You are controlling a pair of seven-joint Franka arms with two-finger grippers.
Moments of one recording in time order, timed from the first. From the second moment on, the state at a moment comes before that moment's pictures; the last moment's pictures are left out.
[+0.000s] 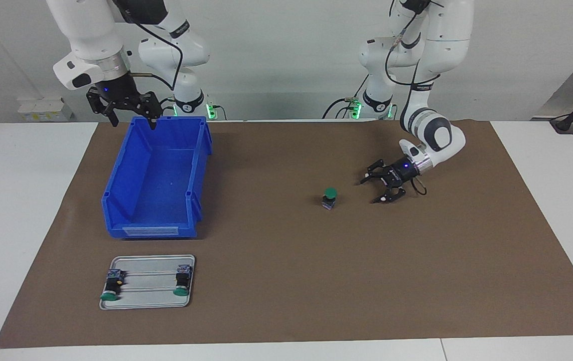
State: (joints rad) left arm 0.01 0.19 0.05 -2.48 -1.58 2.07 2.42; right arm 0.08 -0.18 -0.02 -1.80 -0.06 1.61 0.15
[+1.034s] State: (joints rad) left arm -0.15 -0.08 0.03 -2.46 -1.40 2.37 1.68; right arm 0.08 -0.18 -0.02 -1.80 -0.06 1.61 0.15
